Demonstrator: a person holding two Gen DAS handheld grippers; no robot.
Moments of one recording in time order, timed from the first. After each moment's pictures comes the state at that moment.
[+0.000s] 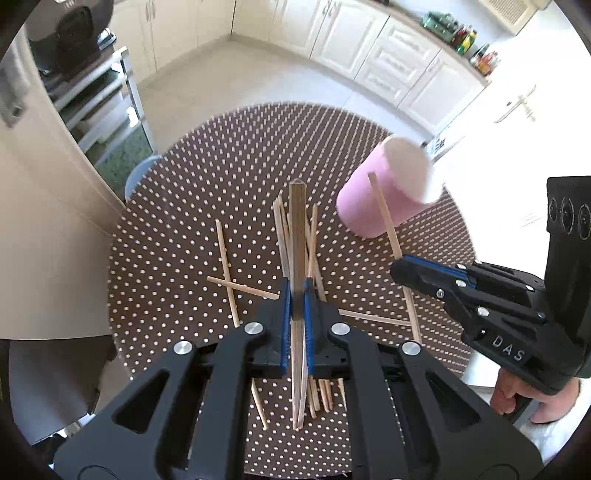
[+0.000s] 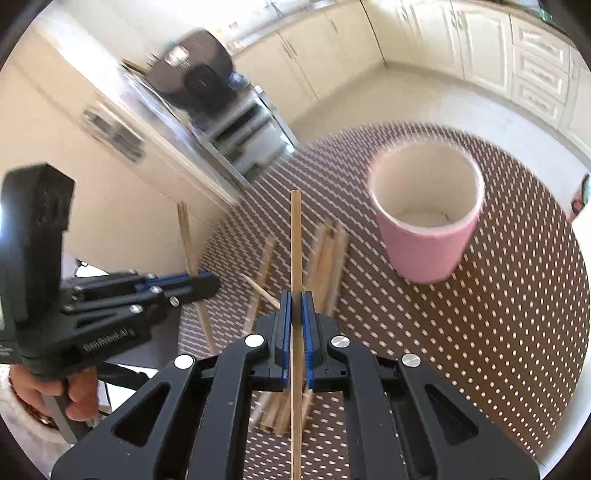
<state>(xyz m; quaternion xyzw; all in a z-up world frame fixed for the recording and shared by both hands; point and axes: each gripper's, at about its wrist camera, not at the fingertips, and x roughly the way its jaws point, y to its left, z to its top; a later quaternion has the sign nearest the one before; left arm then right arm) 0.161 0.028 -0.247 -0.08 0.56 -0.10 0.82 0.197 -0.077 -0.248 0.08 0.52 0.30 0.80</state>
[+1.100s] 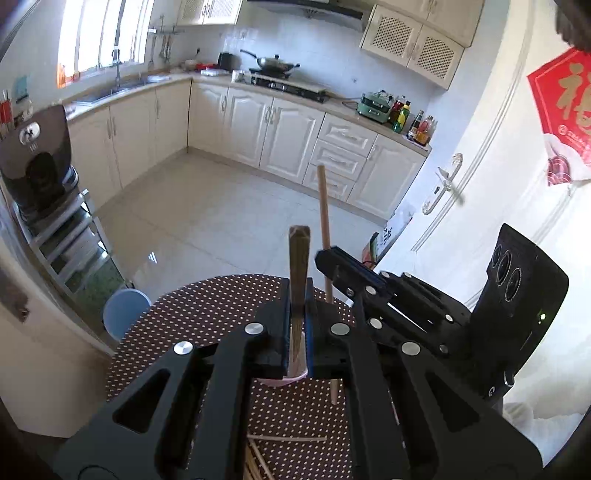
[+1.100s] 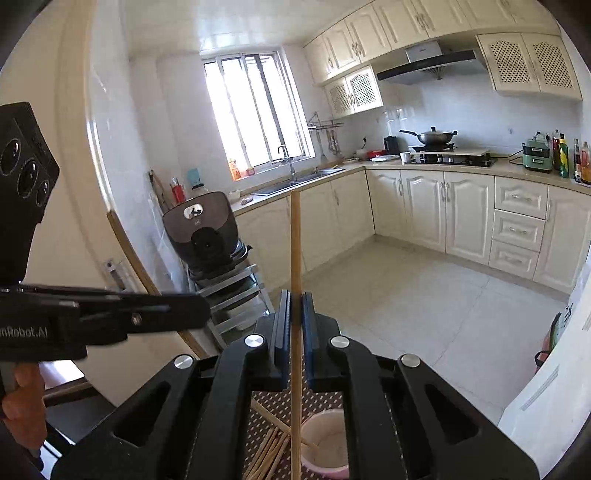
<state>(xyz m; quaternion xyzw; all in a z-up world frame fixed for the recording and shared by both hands) 0.209 -0.052 -0.088 -0.07 0.38 -0.17 0.91 0.251 -0.171 -0.143 0.07 0.22 0.27 0.93</state>
